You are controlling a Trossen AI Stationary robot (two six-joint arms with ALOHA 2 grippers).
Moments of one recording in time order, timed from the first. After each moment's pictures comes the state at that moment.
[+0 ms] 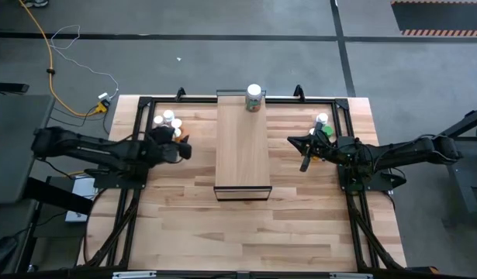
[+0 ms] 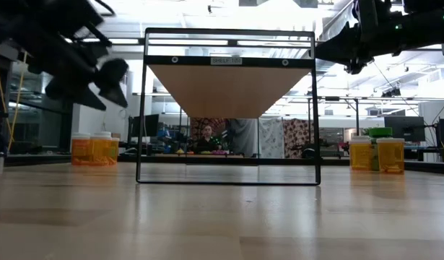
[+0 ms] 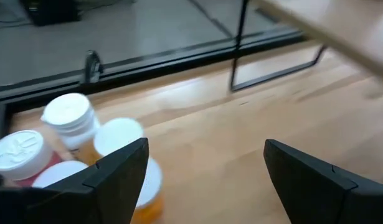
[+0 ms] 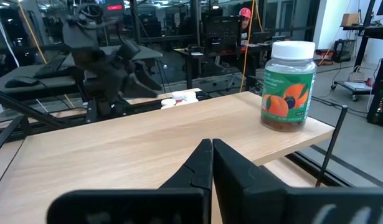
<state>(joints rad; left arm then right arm) 0.12 0.91 0.41 -0.40 -0.92 -0.83 0.00 0.71 0.27 0.42 0.39 0.06</state>
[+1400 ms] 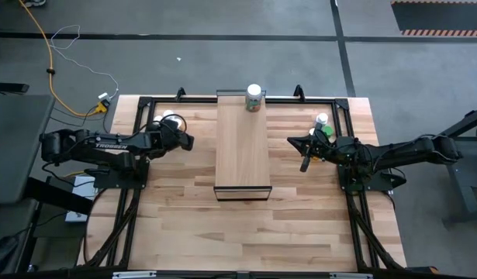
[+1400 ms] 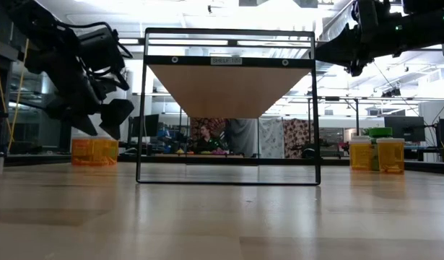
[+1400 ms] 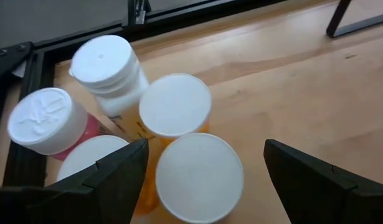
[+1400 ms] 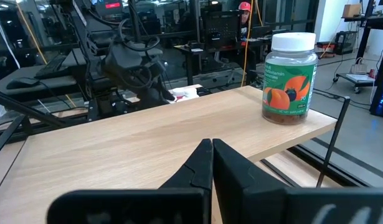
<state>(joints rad) 0.43 1.11 0.39 -0.33 -0.73 -0.75 0.00 0.71 0.27 0.40 0.39 0.09</state>
